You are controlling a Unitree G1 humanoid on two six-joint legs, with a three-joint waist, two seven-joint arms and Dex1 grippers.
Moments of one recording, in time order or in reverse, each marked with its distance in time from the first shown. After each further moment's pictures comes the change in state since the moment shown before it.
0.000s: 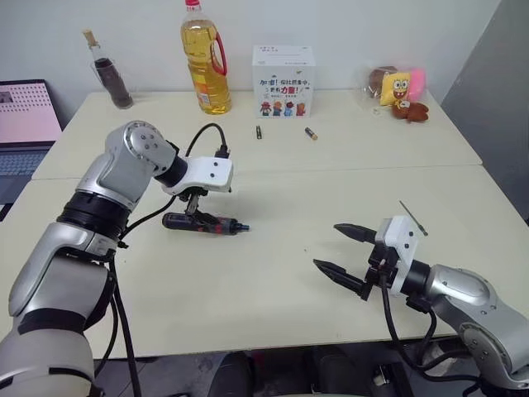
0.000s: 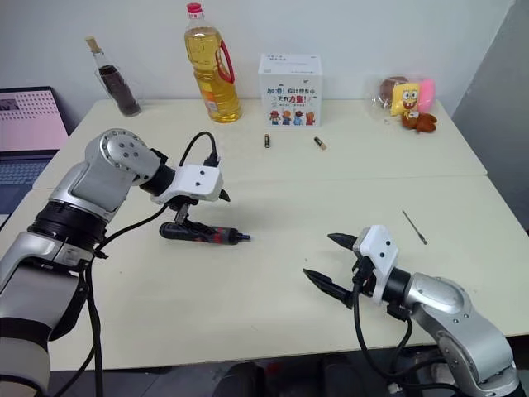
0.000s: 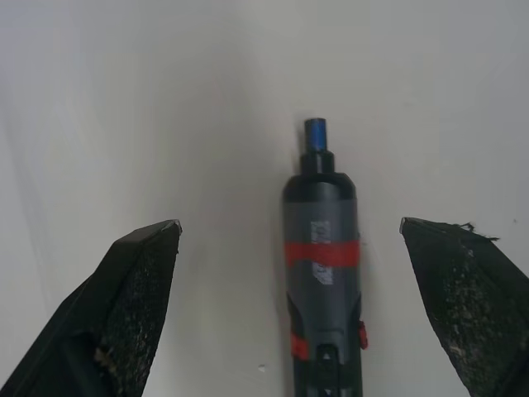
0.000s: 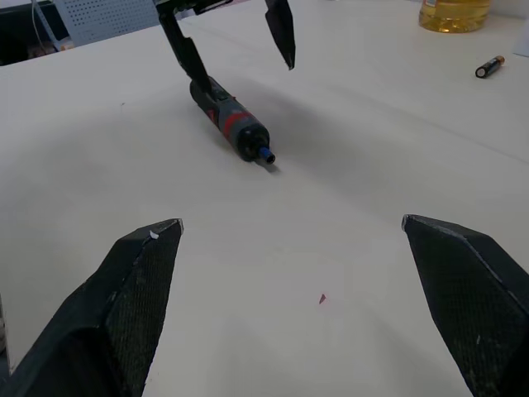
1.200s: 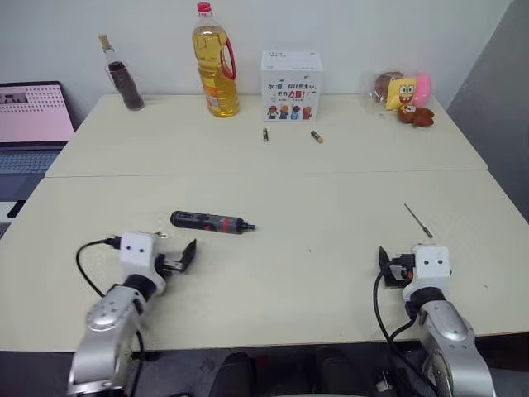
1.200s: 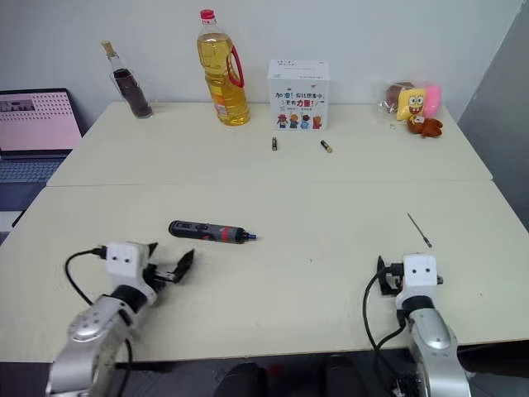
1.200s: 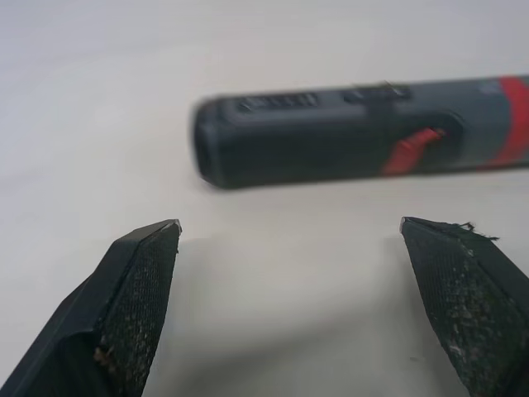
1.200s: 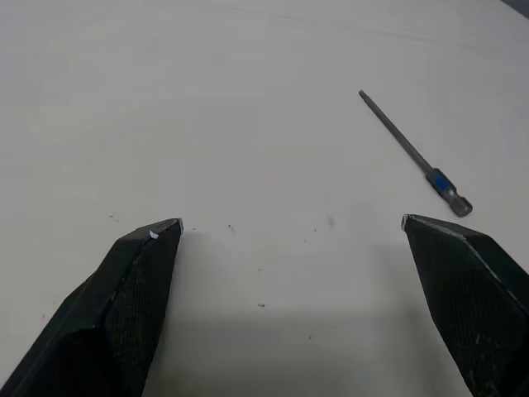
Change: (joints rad) left arm 1.103 -0.296 0.790 -0.670 -0.447 0.255 1.093; right arm 0.199 0.372 -0.126 0.296 -0.505 -0.269 -0.514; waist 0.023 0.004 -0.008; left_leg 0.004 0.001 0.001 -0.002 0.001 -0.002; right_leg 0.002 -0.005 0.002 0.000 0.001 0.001
